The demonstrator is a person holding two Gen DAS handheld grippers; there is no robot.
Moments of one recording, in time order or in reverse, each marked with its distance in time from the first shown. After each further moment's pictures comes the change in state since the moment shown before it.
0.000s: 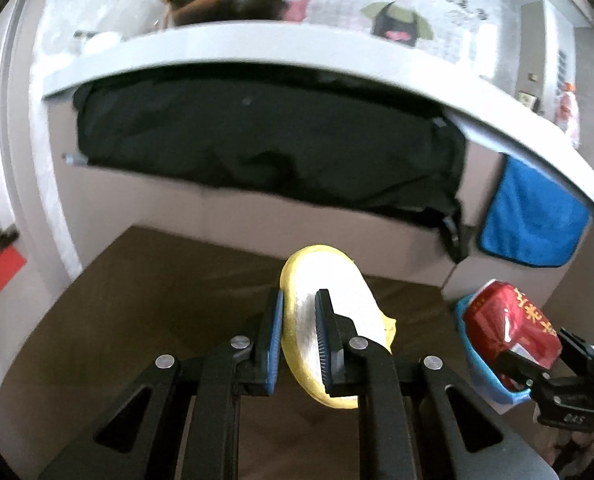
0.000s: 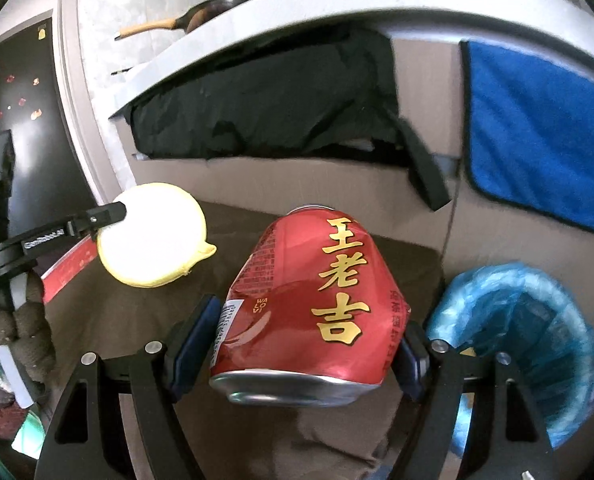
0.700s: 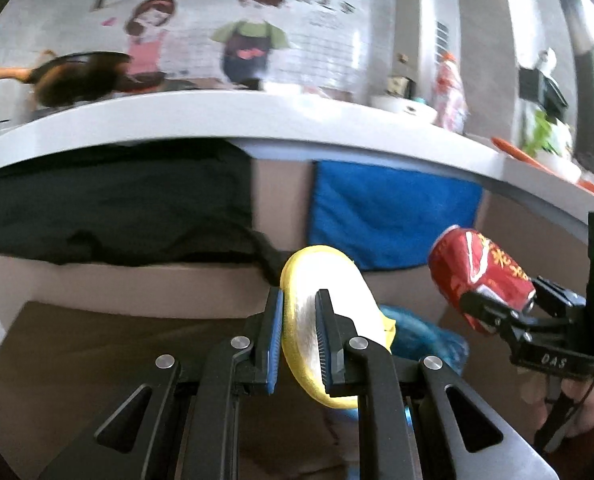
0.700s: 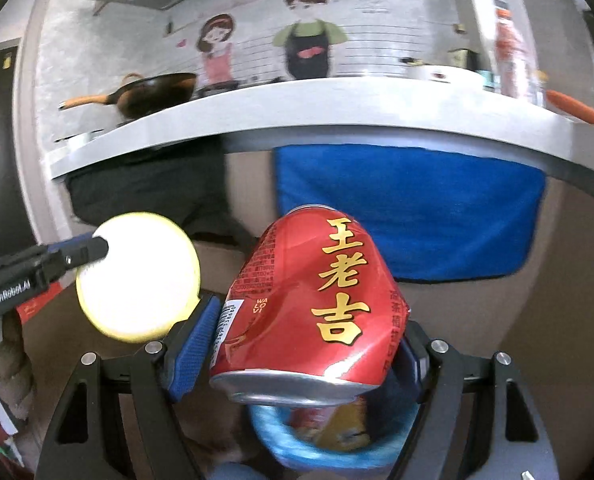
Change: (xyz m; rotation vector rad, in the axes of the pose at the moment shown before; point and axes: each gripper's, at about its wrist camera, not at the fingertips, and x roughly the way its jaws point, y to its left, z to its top) left arm -0.014 -0.193 0.018 0.212 -0.055 -0.287; right arm -0.127 -0.113 0.020 0.055 -0.191 -0.264
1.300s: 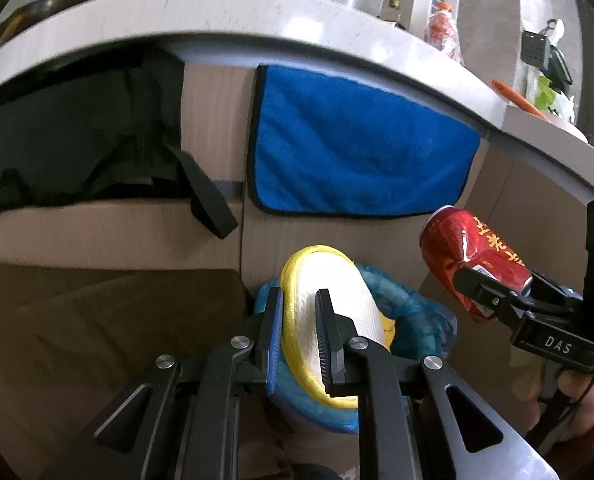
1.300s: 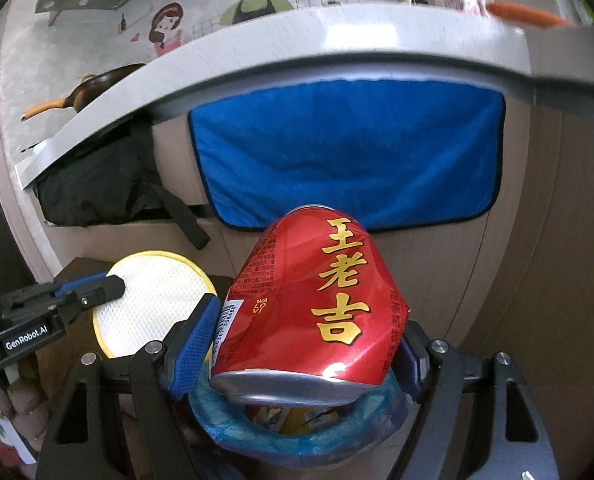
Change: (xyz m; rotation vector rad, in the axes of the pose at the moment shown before) left arm 0.084 -0.037 -0.046 -0.054 0.154 -0.068; right arm 0.035 -0.073 -0.040 0.110 0.082 -0.030
